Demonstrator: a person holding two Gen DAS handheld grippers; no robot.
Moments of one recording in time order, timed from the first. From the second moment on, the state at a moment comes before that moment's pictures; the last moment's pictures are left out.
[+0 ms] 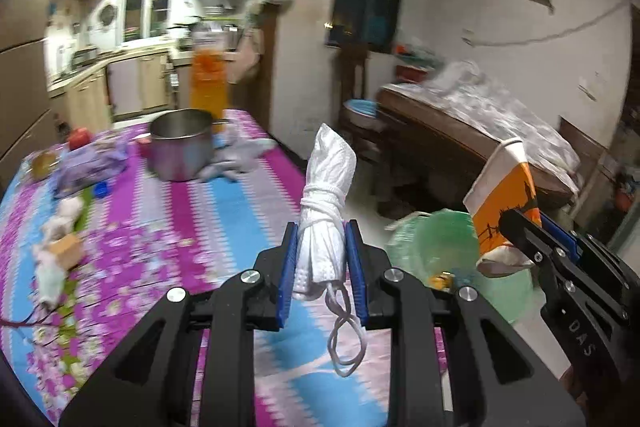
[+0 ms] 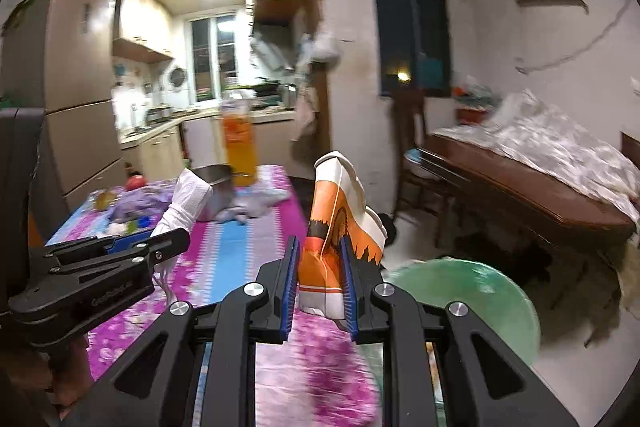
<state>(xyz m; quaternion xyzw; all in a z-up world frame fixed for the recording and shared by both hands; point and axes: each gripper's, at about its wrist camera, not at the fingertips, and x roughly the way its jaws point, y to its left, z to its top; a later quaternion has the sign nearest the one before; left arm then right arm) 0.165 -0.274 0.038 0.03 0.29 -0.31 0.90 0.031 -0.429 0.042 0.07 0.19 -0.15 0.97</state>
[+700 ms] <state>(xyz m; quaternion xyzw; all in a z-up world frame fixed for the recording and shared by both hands) 0.171 -0.470 -0.020 0.15 0.40 -0.42 0.80 0.046 -0.641 -0.017 0.22 0.35 -0.21 0.89</state>
